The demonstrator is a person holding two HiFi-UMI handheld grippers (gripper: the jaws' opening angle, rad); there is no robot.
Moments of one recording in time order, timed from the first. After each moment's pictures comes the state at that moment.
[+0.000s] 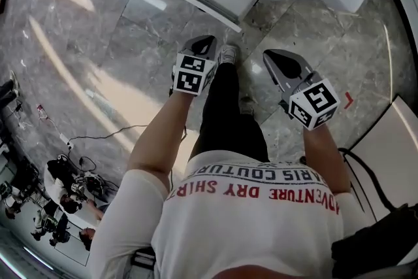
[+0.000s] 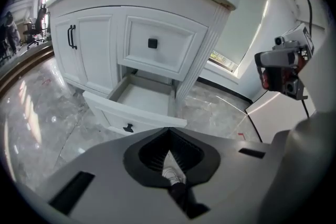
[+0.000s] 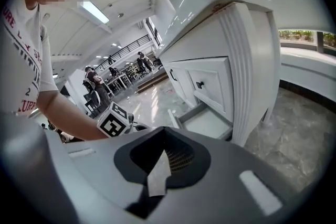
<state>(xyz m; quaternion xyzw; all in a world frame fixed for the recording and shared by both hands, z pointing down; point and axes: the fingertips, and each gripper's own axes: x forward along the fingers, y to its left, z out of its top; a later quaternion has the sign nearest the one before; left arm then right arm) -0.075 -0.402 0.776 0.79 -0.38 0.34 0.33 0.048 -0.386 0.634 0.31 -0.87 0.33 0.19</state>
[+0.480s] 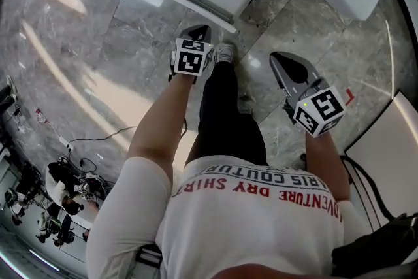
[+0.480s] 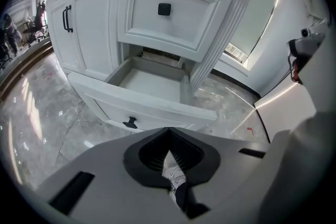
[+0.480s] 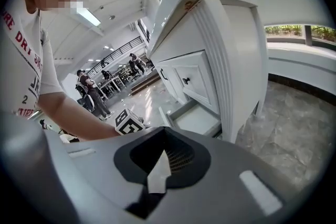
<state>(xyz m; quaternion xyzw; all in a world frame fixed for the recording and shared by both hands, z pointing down) -0.069 -0.427 0.856 0.76 -0.39 0.39 0.35 0.083 -0.387 0.659 0.35 -0.85 0.35 0.19</state>
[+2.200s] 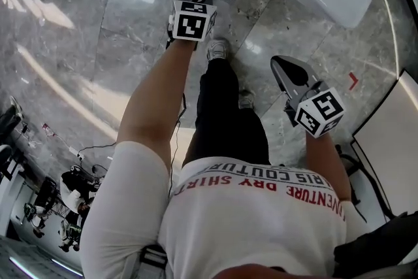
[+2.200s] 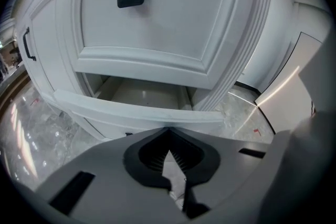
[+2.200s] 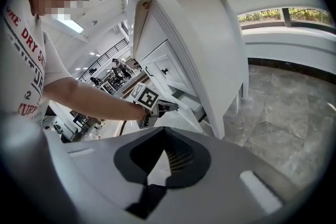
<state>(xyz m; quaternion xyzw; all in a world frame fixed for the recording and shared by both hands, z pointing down) 0.017 -0.551 0.865 0.80 -0.37 0.38 0.29 0.139 -0.375 0.707 0.39 -0.81 0.41 0.18</state>
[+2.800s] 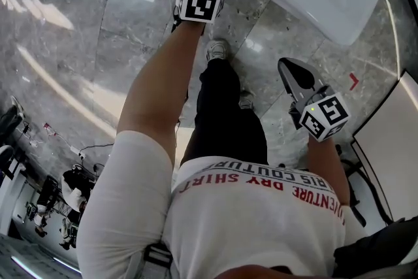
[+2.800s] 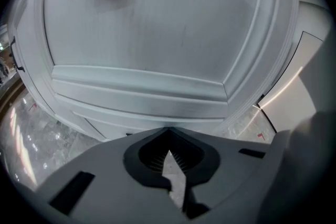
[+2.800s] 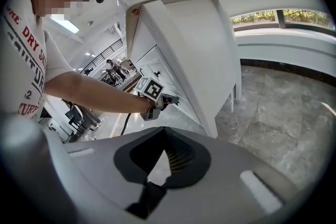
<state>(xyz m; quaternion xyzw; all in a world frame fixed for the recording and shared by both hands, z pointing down) 0.057 -0.606 0.863 0.81 -0.37 0.37 0.26 0.167 -0.381 0.709 0.41 -0.79 0.41 0.18</state>
